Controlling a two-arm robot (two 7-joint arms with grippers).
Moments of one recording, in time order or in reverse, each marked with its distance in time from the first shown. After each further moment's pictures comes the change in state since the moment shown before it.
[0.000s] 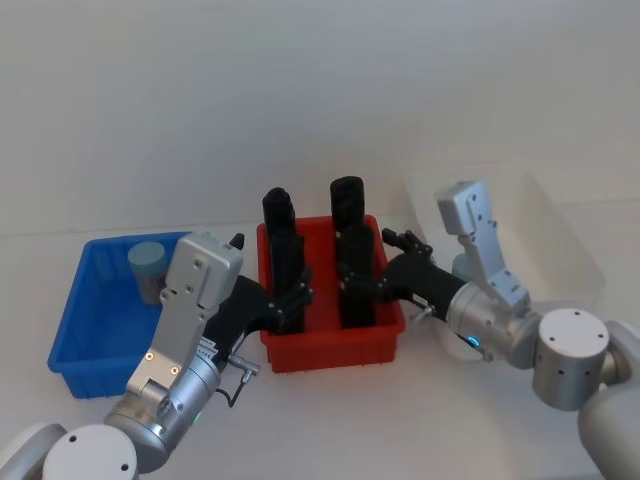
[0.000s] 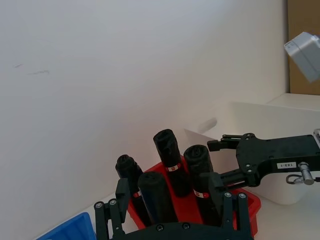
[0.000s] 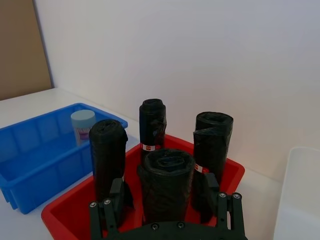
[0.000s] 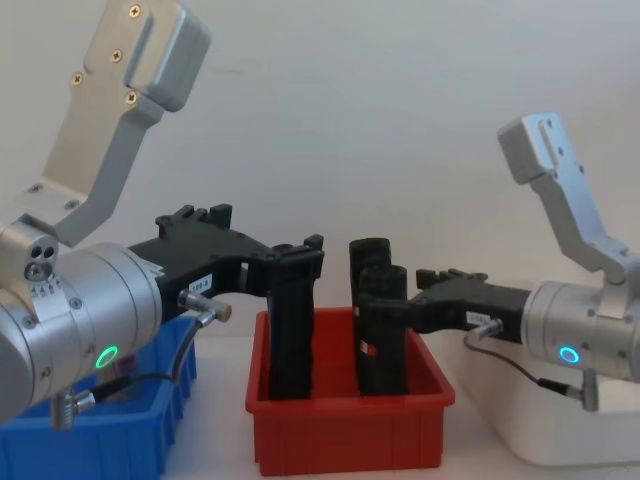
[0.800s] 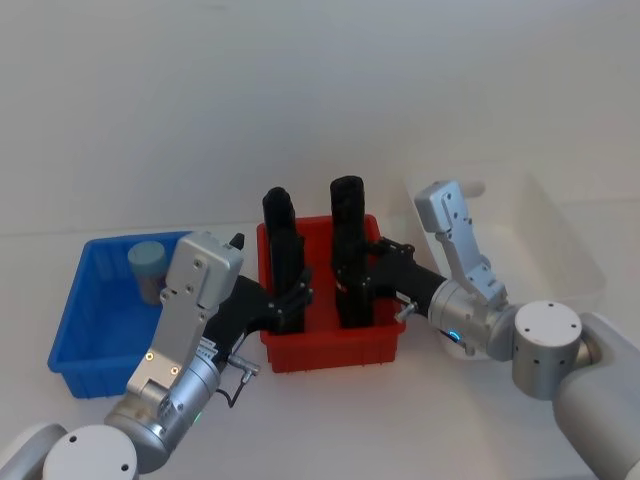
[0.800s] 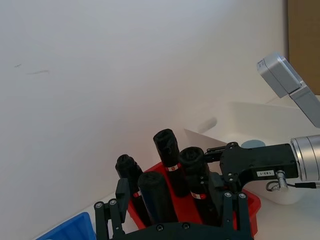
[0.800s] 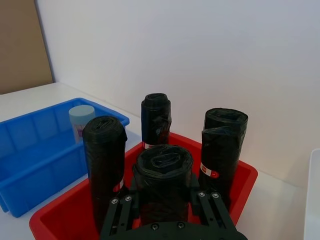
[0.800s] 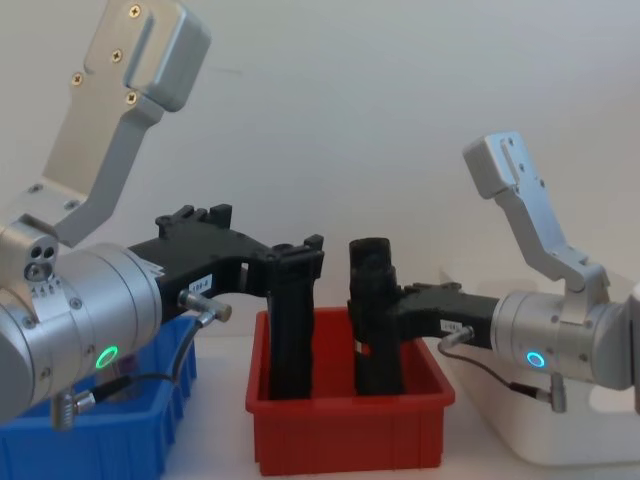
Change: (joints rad) left arm 0.000 0.000 0.000 0.000 0.000 0.000 0.000; right arm 0.127 -0.056 -0.022 0.244 -0.010 -0.092 0.014
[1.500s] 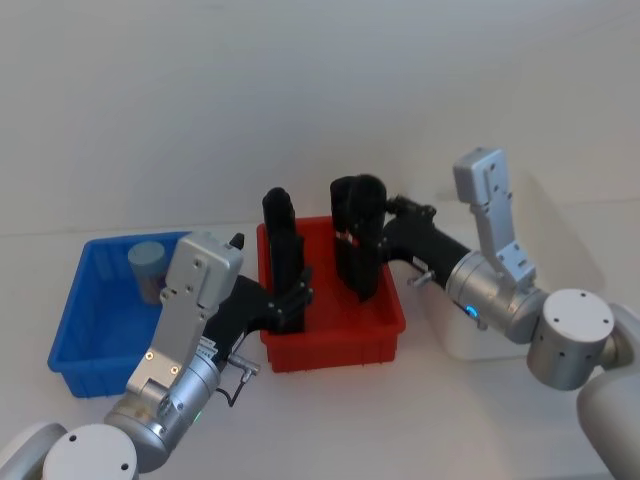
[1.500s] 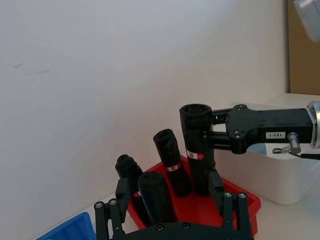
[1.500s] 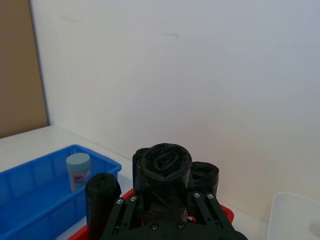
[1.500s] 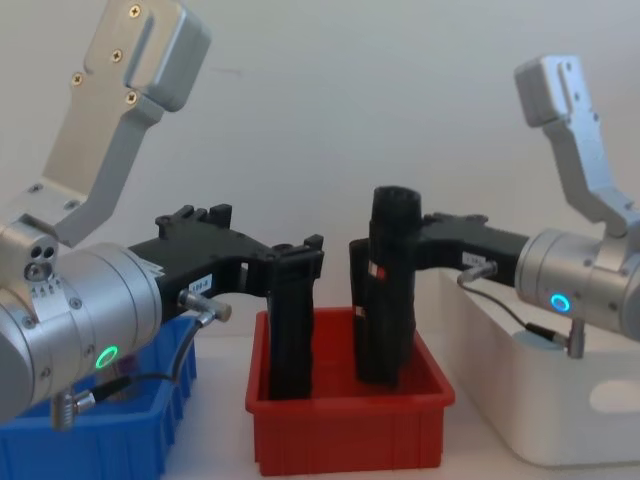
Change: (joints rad) left arm 0.000 0.000 0.000 0.000 0.000 0.000 0.000; right arm -0.112 0.049 0.028 -0.284 0.065 0.019 -0.042
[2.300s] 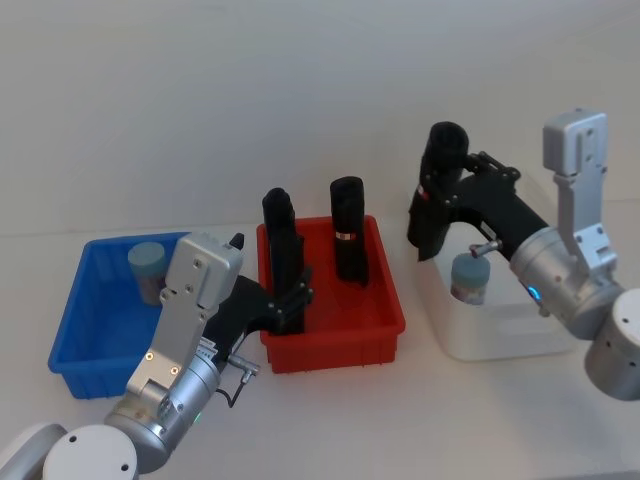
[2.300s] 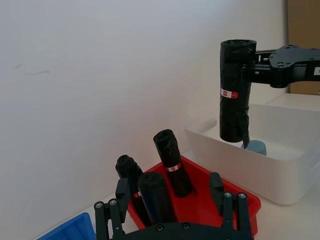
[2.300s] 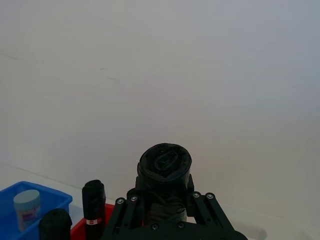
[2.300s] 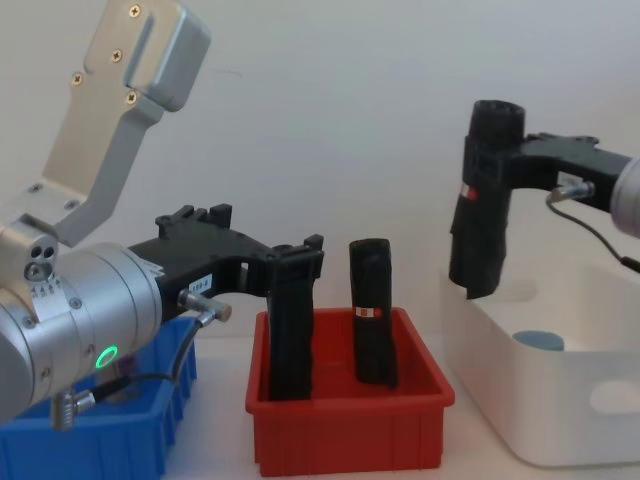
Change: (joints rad) left arm 0.000 0.000 0.000 0.000 0.000 0.000 0.000; right arm -0.190 0.098 0.054 -0.430 0.023 0.144 -0.235
